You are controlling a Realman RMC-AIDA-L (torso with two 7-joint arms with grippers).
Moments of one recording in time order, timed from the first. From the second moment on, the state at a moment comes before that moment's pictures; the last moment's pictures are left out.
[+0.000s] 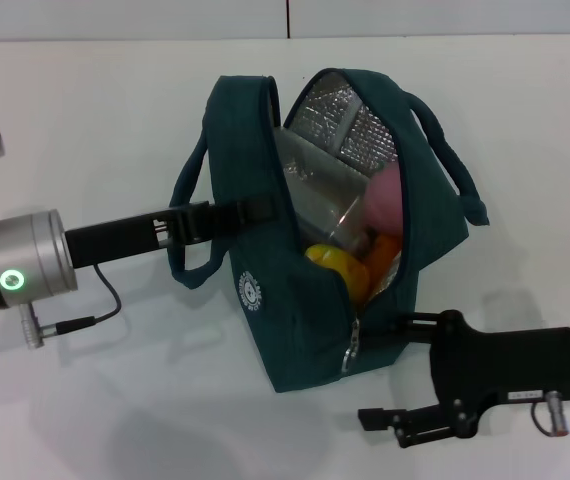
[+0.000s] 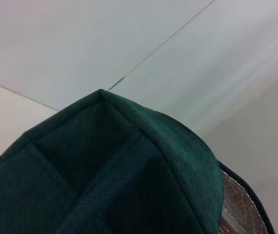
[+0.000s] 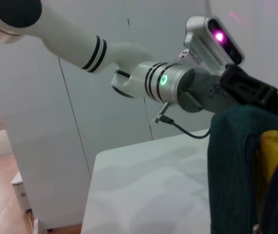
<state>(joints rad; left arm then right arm) -0.50 -2.09 0.72 0.47 1.80 1.62 -1.83 0.46 2.03 -1.42 -0.50 -1.48 -1.52 1.04</state>
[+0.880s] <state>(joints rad) -0.50 -2.09 0.72 0.47 1.80 1.62 -1.83 0.44 2.02 -1.52 -0.49 -1.35 -1.42 1.03</state>
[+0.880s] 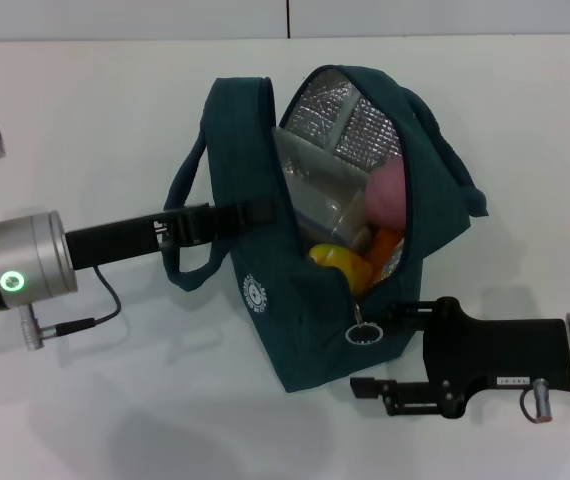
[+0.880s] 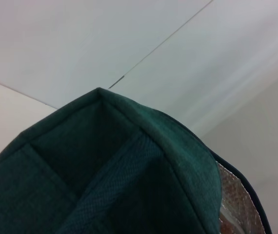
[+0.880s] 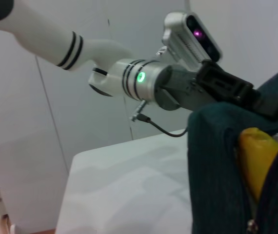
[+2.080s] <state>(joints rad) -0.50 -2.09 0.72 0.47 1.80 1.62 -1.83 0.44 2.01 -1.52 -0.50 -1.33 -1.41 1.03</state>
